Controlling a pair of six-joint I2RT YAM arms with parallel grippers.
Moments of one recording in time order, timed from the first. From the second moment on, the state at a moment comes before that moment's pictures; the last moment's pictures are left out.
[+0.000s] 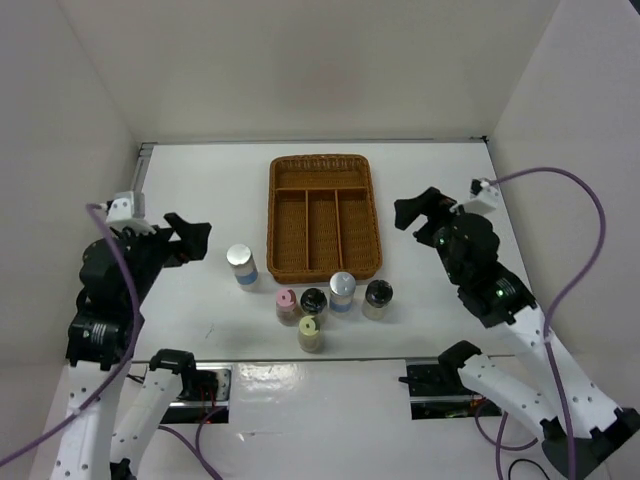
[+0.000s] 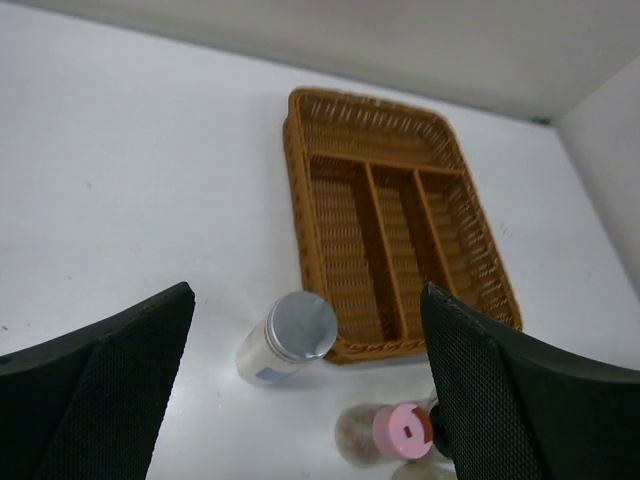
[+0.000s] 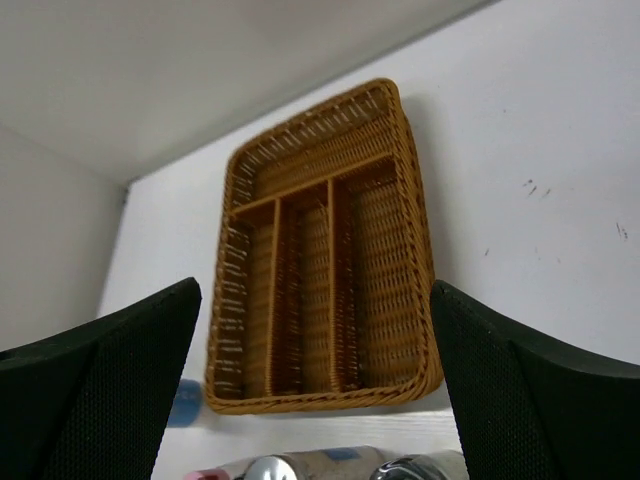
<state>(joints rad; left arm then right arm) -0.08 0.51 0.95 -0.56 0.07 -0.38 0.51 0.69 0.87 -0.34 0.41 0.69</state>
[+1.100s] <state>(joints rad) -0.47 1.31 1.16 -0.85 -0.18 -0.33 0.35 1.38 1.24 -0.38 0.15 0.44</state>
